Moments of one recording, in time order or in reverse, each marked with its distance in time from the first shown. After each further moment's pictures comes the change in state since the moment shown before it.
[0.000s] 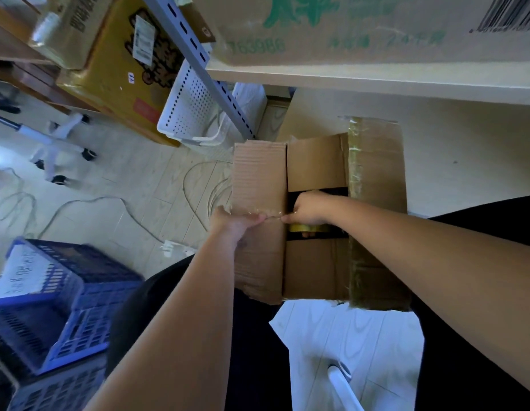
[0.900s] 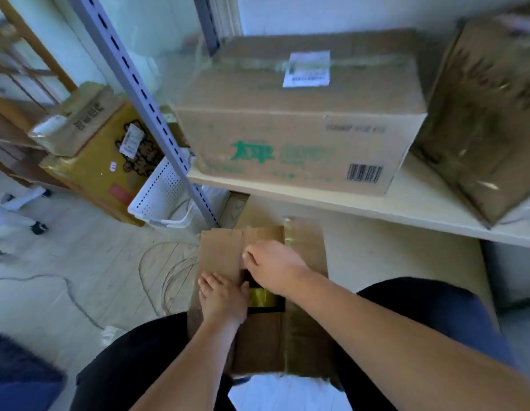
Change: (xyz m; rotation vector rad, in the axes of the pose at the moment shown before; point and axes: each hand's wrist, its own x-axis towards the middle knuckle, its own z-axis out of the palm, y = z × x) left_hand -0.054 0.016 0.059 0.737 0.092 0.378; right_hand -0.111 -0.025 -0.034 -0.112 0.609 -0.155
